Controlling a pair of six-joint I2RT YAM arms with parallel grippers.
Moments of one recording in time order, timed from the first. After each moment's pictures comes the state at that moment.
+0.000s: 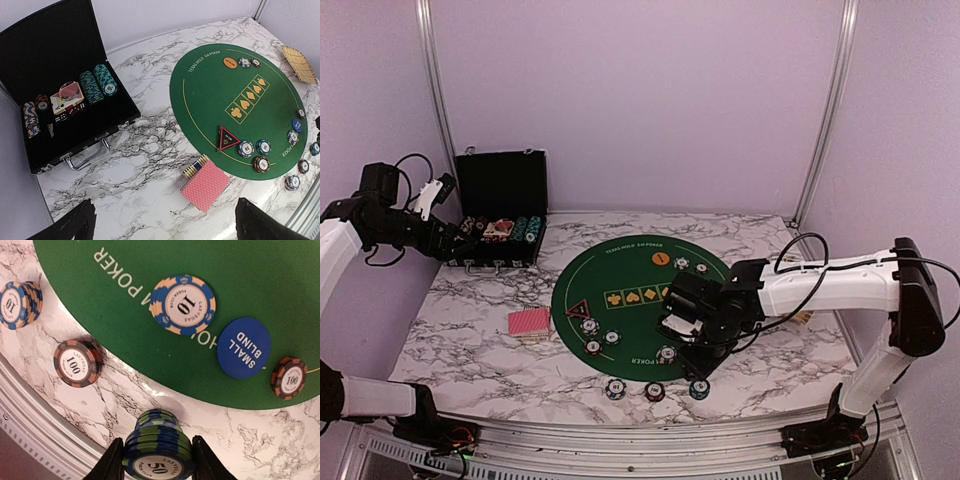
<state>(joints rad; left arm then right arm) 0.10 1.12 1.19 -0.89 0.52 0.40 1.06 1.64 1.14 -0.92 -0.02 0.31</state>
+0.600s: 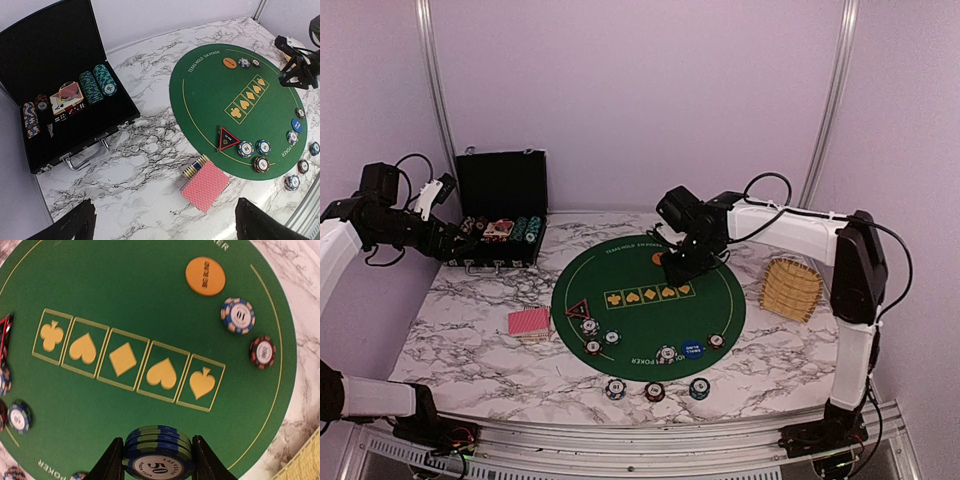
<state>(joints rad) 0.10 1.12 1.19 -0.89 0.52 0.40 0.74 1.98 1.70 -0.89 0.12 0.18</state>
